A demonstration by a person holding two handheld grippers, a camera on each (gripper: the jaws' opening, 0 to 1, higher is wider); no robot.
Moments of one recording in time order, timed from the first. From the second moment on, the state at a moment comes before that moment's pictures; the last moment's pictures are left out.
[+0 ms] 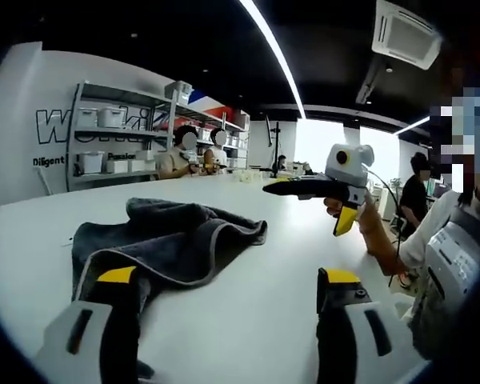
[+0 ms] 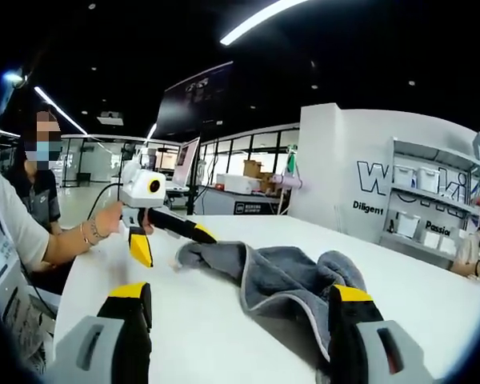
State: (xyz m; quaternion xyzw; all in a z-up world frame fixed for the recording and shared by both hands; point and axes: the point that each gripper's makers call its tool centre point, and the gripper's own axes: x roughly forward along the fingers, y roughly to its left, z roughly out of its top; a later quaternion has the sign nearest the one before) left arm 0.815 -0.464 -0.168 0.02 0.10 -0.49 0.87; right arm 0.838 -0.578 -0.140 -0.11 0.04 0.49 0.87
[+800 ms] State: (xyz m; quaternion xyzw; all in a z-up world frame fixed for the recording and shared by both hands) left arm 0.816 -0.474 -0.171 0.02 0.11 -0.49 0.86; right arm 0.913 -0.600 -0.122 -0.13 0.05 0.45 0.88
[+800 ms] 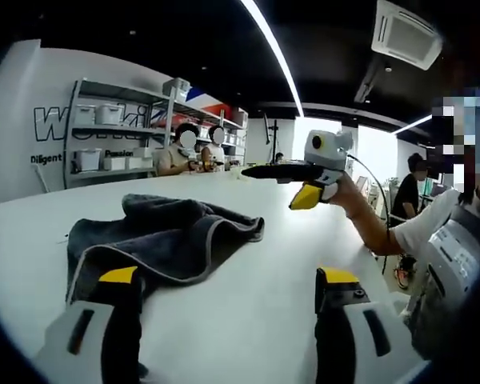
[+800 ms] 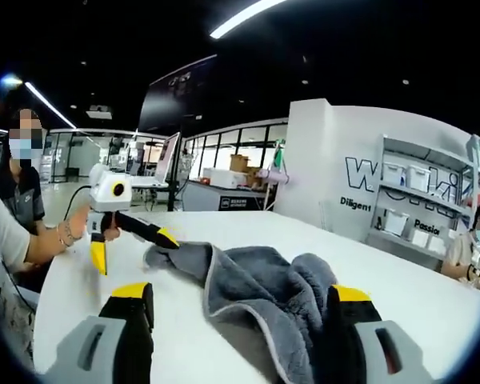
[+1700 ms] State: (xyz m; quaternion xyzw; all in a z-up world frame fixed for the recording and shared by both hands) left arm 0.811 -0.472 -0.172 0.03 0.11 -0.49 0.86; right arm 1.129 -0.552 -0.145 -0.12 0.16 0.34 0.92
